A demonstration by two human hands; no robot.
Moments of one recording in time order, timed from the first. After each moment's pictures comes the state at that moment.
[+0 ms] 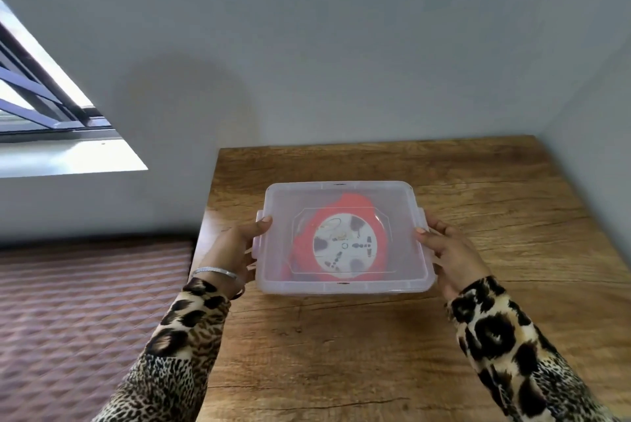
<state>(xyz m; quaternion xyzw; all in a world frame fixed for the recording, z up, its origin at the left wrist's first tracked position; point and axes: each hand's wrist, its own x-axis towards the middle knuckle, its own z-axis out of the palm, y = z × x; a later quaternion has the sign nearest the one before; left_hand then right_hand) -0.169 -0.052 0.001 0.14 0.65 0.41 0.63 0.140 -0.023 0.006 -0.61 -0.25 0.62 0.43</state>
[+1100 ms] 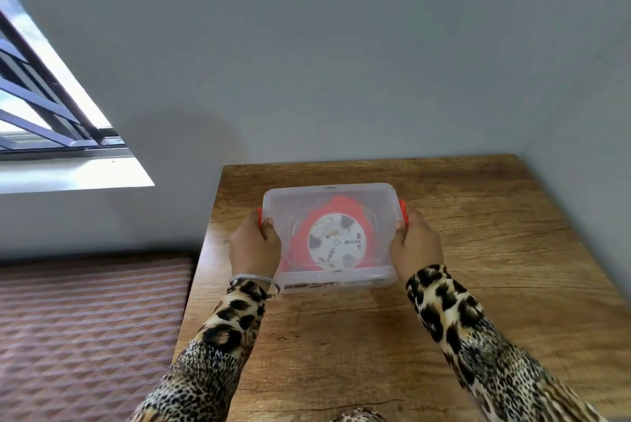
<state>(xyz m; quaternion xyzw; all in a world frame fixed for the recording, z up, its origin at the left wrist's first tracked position) -0.126 -0.048 0.008 0.43 0.80 0.39 0.17 0.103 -0.020 0.008 -0.69 -0.62 0.19 0.32</state>
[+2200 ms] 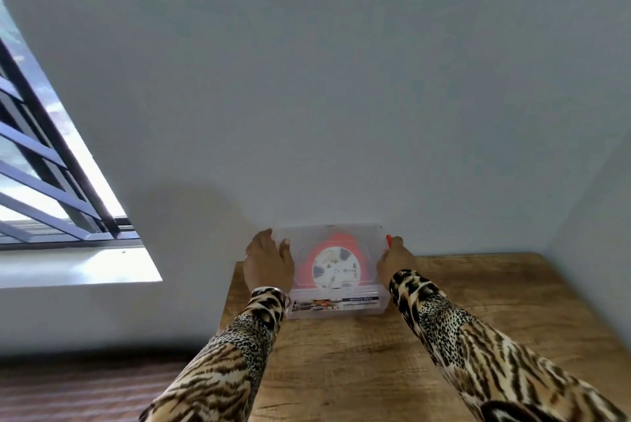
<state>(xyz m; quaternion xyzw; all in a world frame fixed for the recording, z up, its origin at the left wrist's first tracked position) -0.175 0.113 0.017 0.50 0.79 0.36 0.04 0.051 0.162 0.021 -0.71 -0.63 0.24 0.20</state>
